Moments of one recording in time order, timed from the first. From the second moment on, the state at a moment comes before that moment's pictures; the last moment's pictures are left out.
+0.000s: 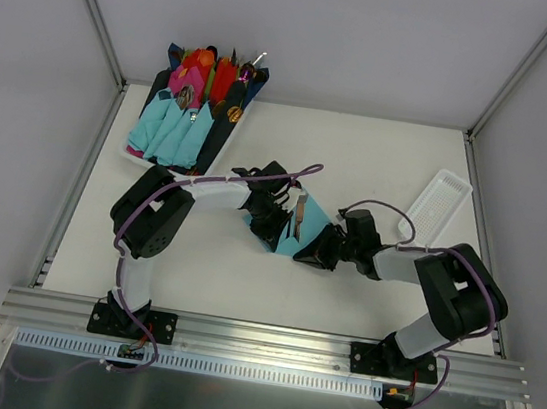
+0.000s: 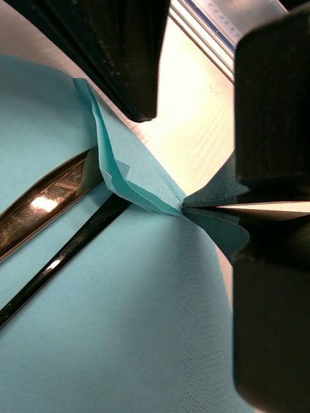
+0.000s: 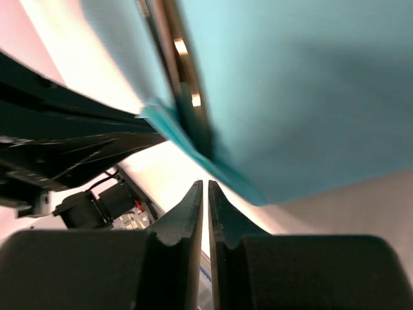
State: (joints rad) left arm -0.71 1.94 1.25 -0.54 0.43 -0.13; right arm 0.50 1.58 0.49 0.28 -0.54 1.05
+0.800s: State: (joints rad) left arm -0.70 1.94 1.26 -0.55 0.43 -0.13; right arm 0.45 1.54 0.47 0.28 -0.54 1.05
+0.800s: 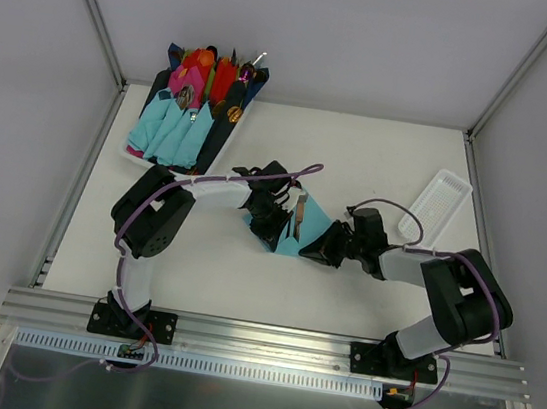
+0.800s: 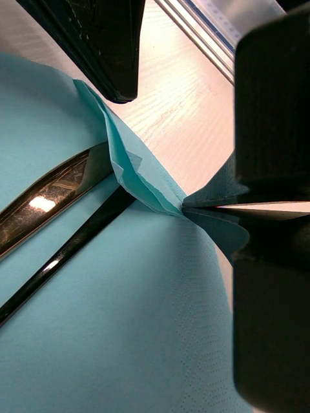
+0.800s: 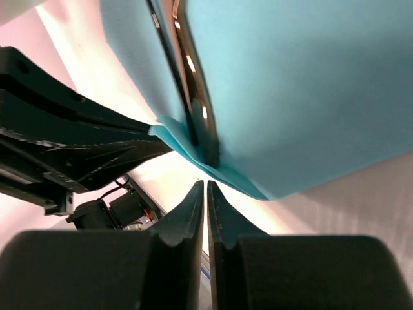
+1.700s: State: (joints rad) left arm -0.68 1.93 1.27 -0.55 0.55 -0.13; right arm 0.45 1.63 0.51 0.26 -0.53 1.05
